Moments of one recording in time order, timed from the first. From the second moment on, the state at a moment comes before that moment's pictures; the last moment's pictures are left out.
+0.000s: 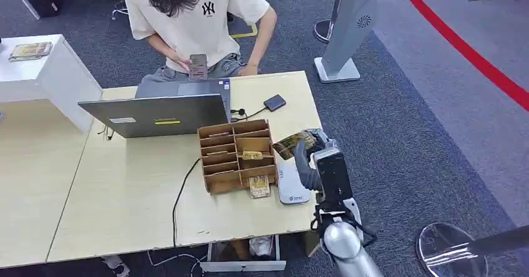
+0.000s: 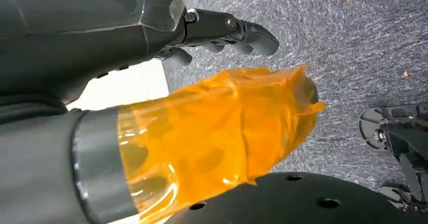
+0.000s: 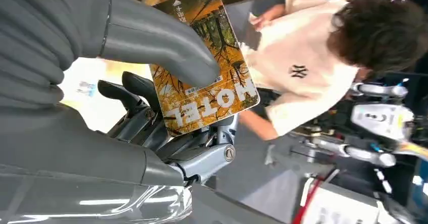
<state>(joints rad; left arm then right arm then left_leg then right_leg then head) -0.04 -0.20 1.06 -0.22 -1.27 0.00 0.21 -0.04 0.08 0.26 -1.58 0.25 -0.33 -0.16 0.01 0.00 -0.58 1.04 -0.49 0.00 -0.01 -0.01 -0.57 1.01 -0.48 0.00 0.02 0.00</state>
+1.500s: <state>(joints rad) -0.04 -0.19 1.10 -0.22 -1.27 0.00 0.21 -0.19 0.04 0.20 -1.05 0.15 -0.27 -0.06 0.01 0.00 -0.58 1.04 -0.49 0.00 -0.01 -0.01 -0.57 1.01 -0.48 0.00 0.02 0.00</state>
